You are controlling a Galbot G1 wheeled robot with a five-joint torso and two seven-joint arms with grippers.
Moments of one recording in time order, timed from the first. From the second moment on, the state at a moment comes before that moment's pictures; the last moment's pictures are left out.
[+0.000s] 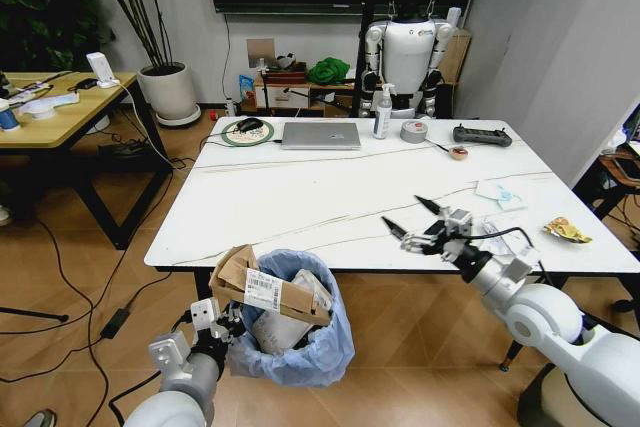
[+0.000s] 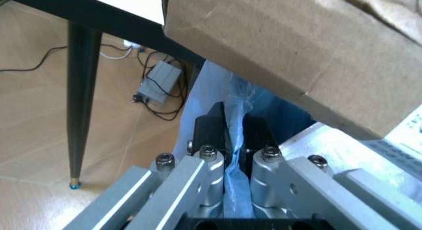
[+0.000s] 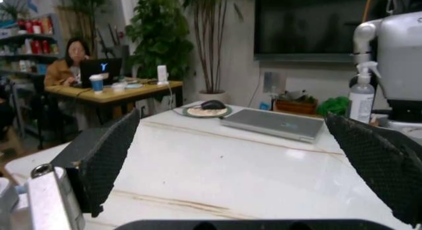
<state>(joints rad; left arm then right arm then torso) 1.63 -1.05 -0.33 -2.26 -0.86 0.26 -0.55 -1.13 0.67 0.21 1.88 0.87 0.25 -0.17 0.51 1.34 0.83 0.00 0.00</state>
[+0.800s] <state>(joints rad) 1.62 -1.04 -0.33 -2.24 -0.88 0.25 -0.56 -1.40 0.92 0.50 1.84 0.81 0.25 -0.16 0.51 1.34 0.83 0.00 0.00</state>
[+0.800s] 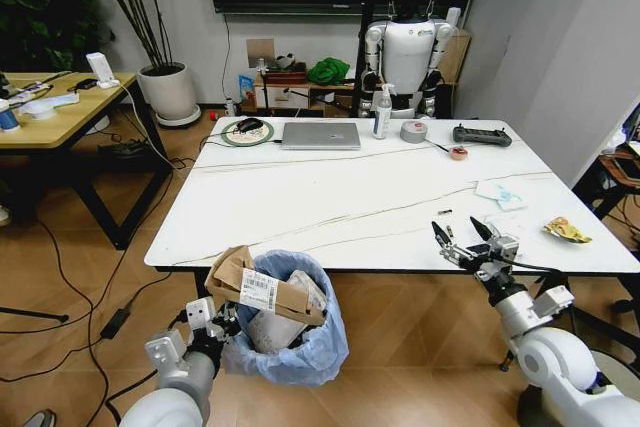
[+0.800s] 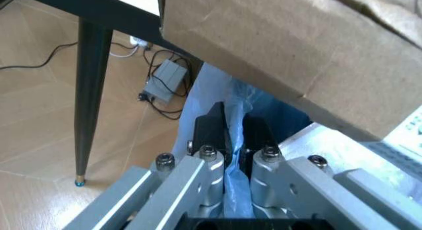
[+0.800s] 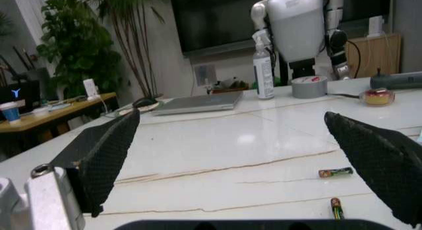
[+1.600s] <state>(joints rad) 1.62 -1.05 -0.32 -2.24 -0.87 0.25 -0.55 -1.45 0.93 0.55 1.86 0.83 0.25 -0.18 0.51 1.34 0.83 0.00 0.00</state>
